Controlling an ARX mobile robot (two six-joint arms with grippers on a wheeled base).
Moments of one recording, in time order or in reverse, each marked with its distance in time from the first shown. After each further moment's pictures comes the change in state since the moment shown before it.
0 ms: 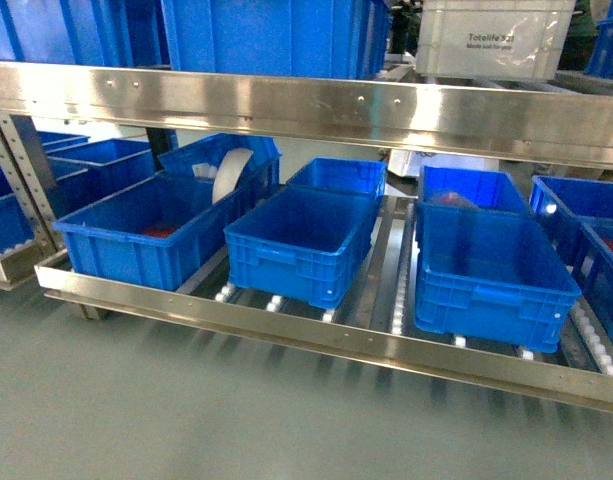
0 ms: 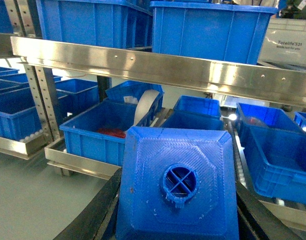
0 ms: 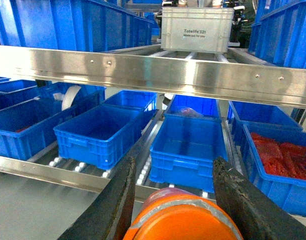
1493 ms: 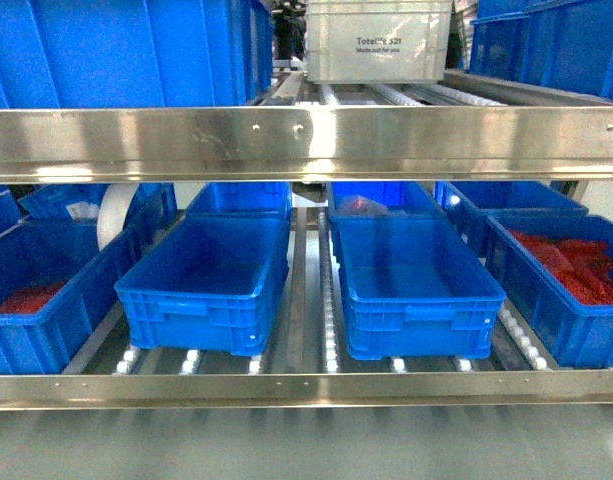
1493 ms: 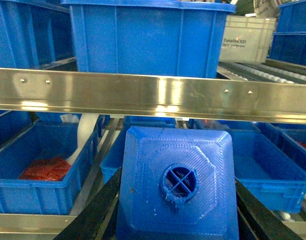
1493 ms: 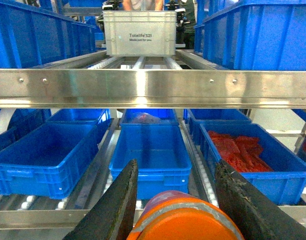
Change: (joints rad) left arm -0.003 0.001 0.000 -0.002 0.000 0.002; right arm 0.000 0.000 0.000 -0.002 -0.002 0.000
